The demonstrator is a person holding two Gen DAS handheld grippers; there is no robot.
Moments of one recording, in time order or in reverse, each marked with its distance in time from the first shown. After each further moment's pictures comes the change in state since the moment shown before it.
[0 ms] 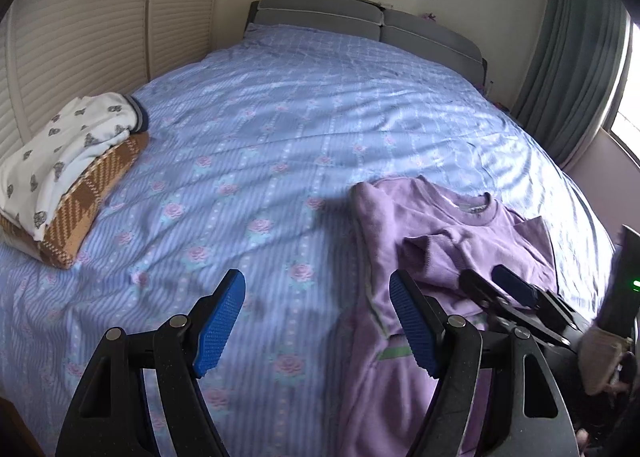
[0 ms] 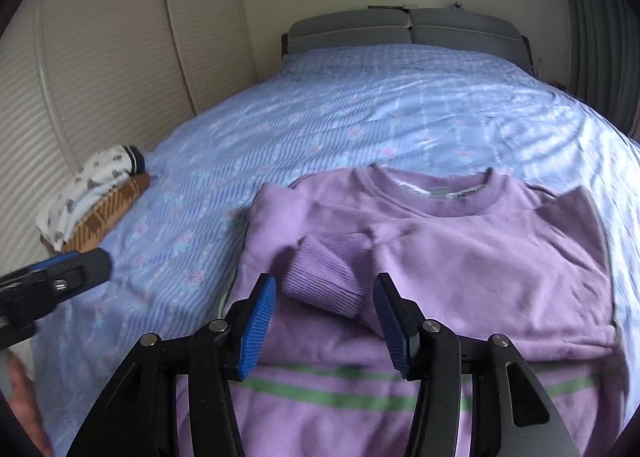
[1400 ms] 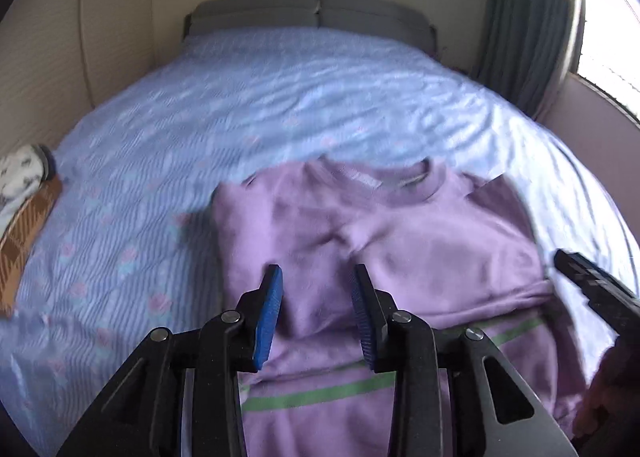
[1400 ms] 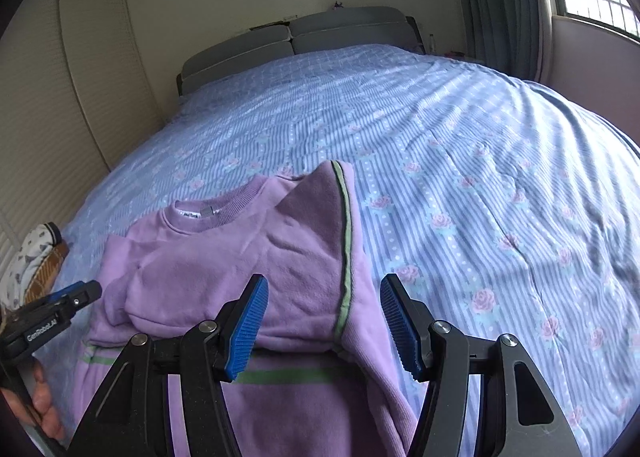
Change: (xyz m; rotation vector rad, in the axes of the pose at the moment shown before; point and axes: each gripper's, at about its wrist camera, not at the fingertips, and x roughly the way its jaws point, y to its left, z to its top) left arm 0.052 -0.117 -0.005 0.194 -0.009 -0.081; right arm -0.065 -0.170 -0.015 0.226 -0.052 -0.230
